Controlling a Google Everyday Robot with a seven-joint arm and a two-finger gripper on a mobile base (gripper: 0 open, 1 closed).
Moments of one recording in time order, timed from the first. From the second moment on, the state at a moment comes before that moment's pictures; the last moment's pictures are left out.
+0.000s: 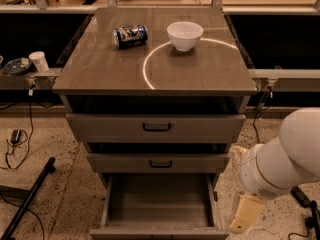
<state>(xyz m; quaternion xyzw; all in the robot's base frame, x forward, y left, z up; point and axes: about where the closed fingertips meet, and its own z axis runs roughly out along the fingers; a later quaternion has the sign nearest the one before) 0.359 -0.176 0.735 -0.60 0.78 0.05 0.15</state>
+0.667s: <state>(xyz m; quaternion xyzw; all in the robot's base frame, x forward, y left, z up) 0.369 -0.193 0.674 -0.59 0.79 0.05 0.15</state>
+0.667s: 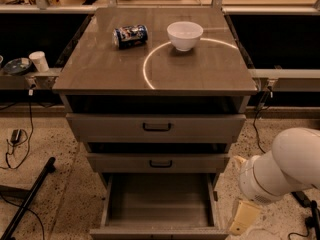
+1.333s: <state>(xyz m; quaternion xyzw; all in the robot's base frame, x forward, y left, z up) 0.370 -0.198 0.637 -0.58 0.80 0.07 0.14</state>
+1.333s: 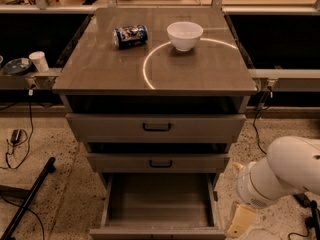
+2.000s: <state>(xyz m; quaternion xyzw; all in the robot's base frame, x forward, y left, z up) 0.354 -0.182 0.599 -0.59 0.79 0.09 0.13</state>
